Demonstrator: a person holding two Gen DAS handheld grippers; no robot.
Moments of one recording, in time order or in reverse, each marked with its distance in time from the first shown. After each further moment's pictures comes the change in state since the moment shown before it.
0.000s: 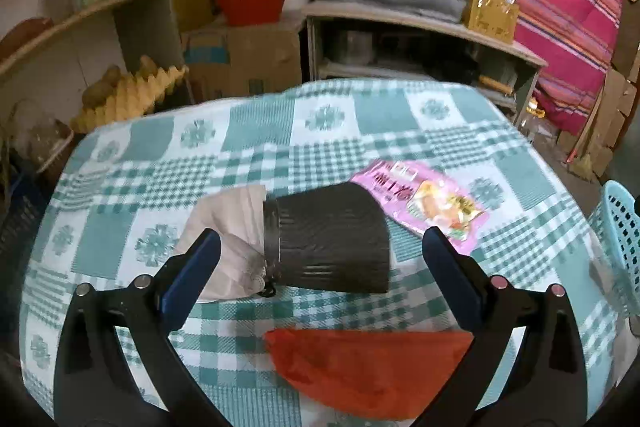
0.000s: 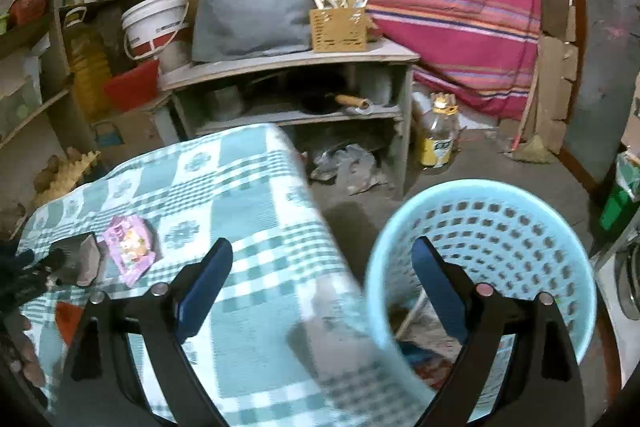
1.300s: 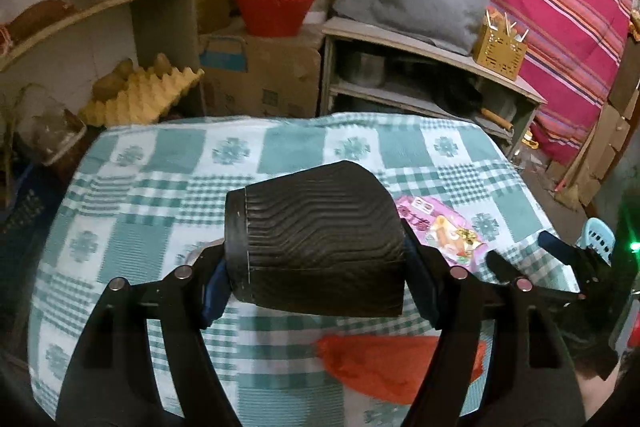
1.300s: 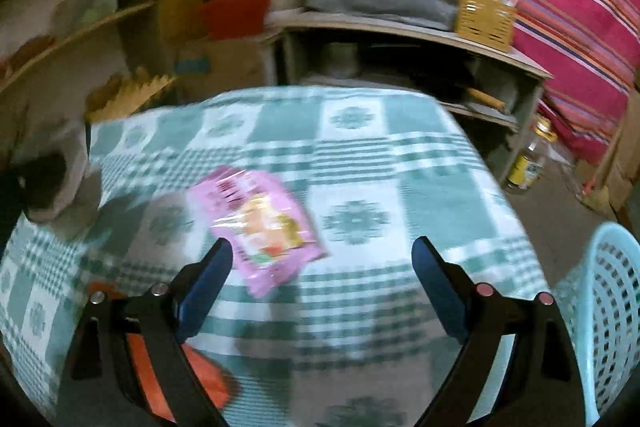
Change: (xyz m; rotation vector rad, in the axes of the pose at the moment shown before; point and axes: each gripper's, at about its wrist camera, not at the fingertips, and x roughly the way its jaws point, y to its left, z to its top) left arm -0.037 0.051 0.023 -0.080 -0.045 -0.030; right arm 0.060 0.173 -0.024 -0.289 0.104 0.196
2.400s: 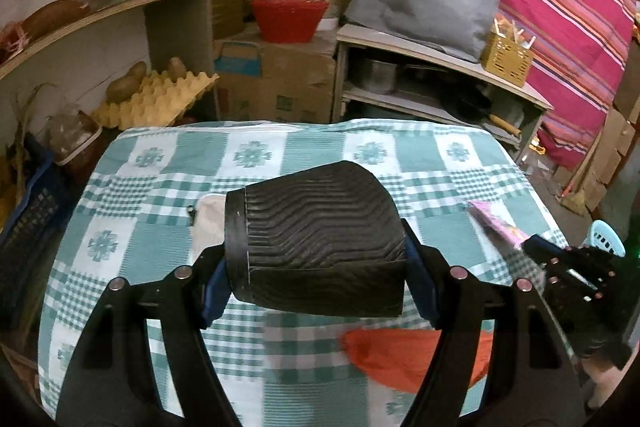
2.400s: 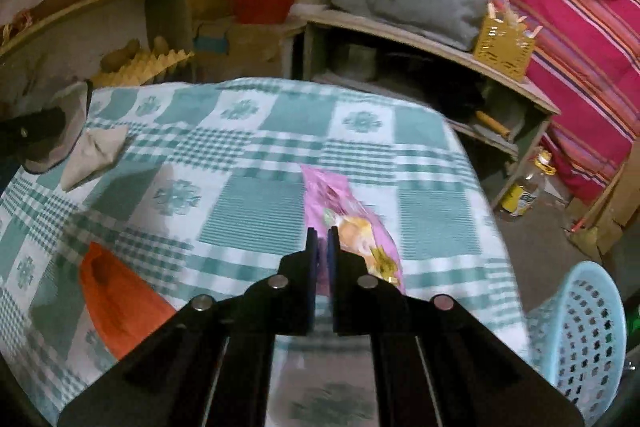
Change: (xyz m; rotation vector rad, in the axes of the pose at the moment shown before) left arm -0.008 0.009 -0.003 -0.016 -0.014 0.010; right arm -0.024 -0.009 0.000 -0.116 -0.004 -0.029
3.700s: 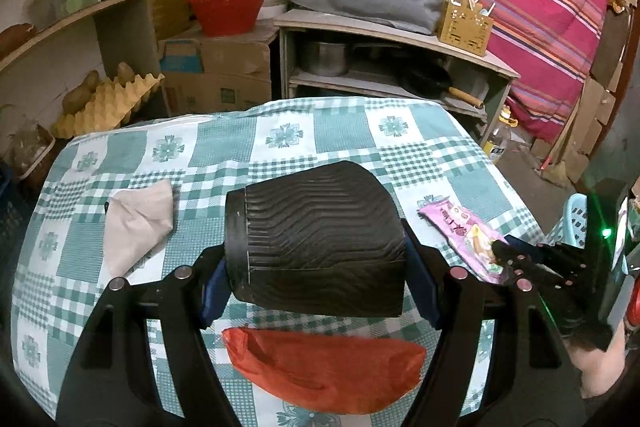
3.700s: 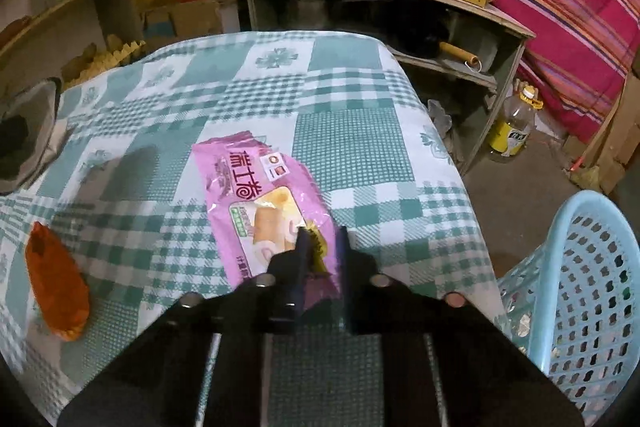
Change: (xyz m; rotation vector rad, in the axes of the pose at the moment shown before) left arm 0.017 -0.084 -0.012 0.088 0.039 -0.065; right arm 0.037 -0.080 -0.040 0.150 0.134 0.014
